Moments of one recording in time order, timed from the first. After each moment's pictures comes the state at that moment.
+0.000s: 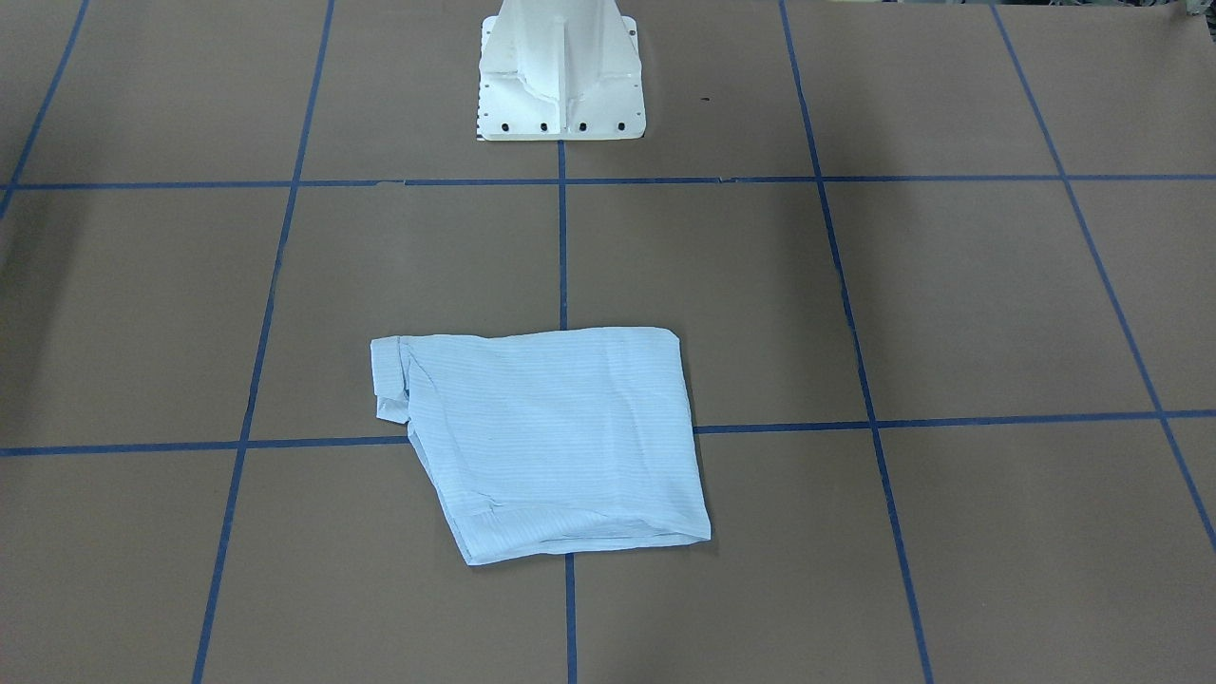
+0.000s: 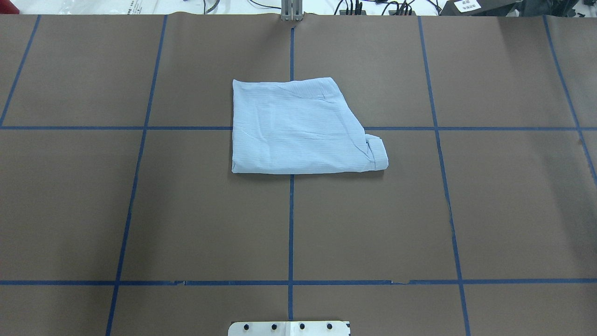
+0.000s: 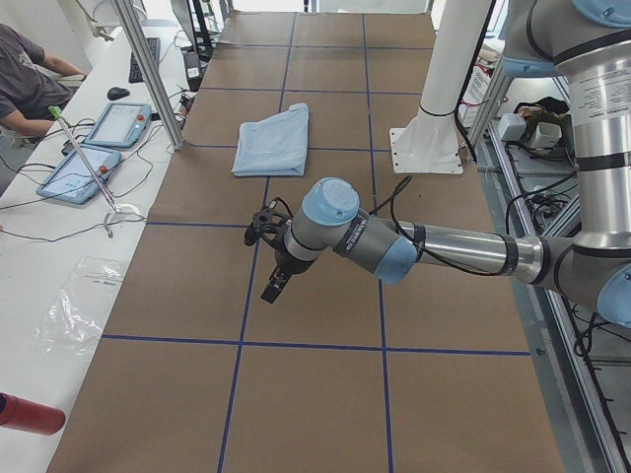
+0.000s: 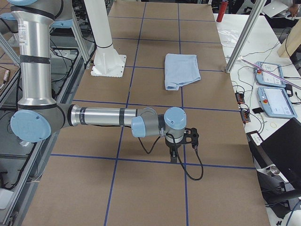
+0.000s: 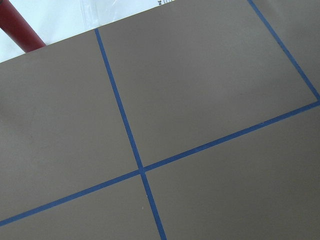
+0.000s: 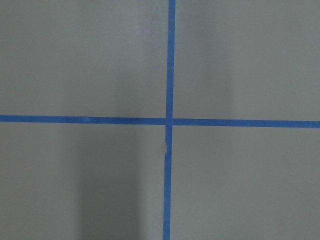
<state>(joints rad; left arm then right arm) -1.60 -1.35 -1.91 -2.01 -2.34 -0.01 1.54 -1.60 1.61 -1.43 2.34 0.11</state>
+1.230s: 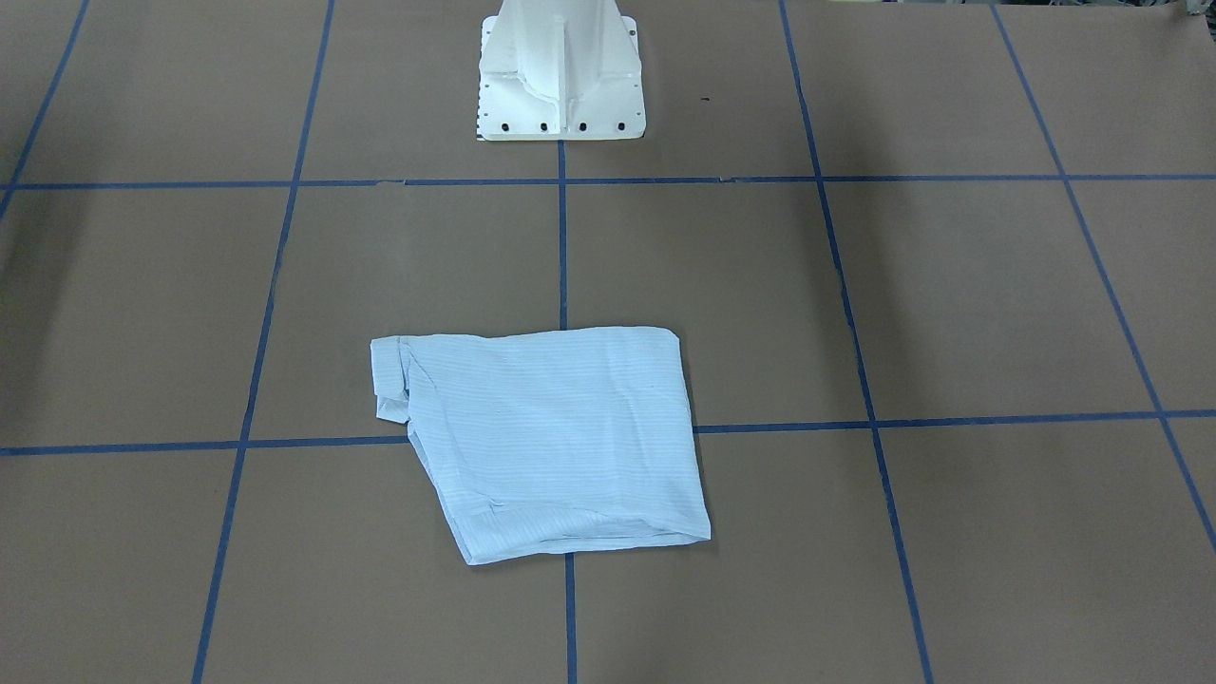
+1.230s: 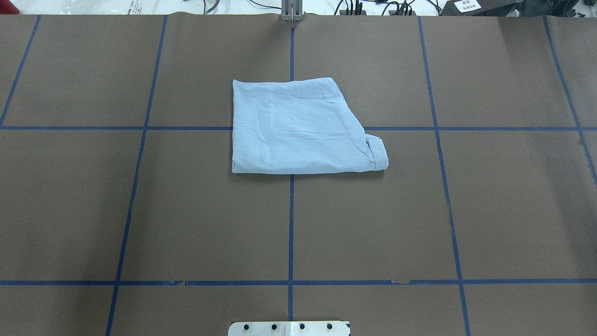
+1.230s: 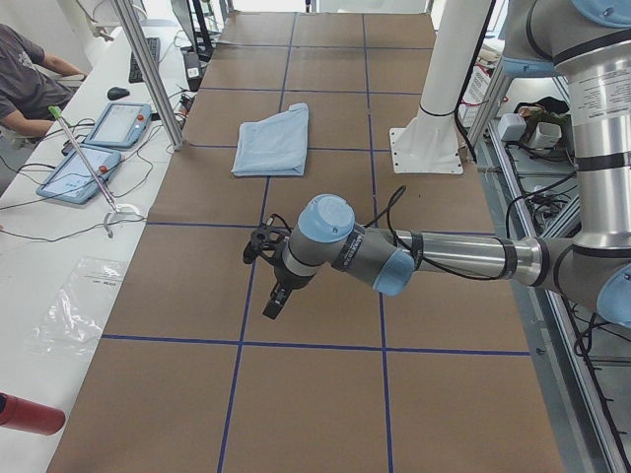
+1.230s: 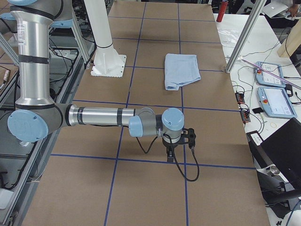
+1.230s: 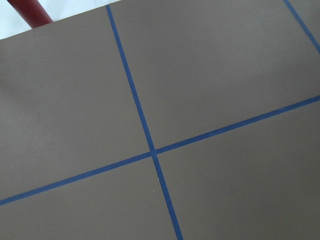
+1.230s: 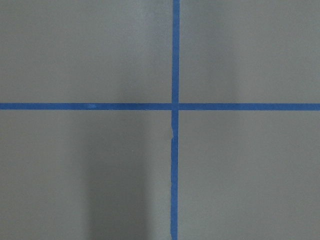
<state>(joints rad) -1.59 -1.35 -1.81 -2.01 -2.33 -0.01 1.54 -1.62 1.63 -1.46 2.37 0.11</state>
